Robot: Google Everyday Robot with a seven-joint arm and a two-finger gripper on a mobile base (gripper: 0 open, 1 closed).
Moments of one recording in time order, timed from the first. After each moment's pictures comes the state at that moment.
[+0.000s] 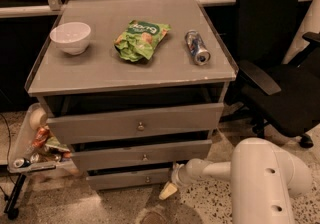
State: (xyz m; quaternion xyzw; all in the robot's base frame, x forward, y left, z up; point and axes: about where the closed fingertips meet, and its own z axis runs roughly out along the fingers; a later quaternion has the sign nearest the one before) arm 0.581 -0.066 0.195 -0.50 0.82 0.15 0.24
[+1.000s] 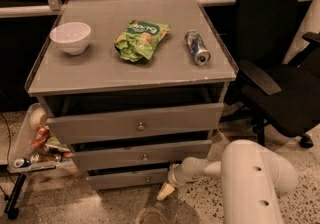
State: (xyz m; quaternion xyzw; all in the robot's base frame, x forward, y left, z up) arm 0.588 -0.055 0.168 -0.52 0.81 0.16 0.22
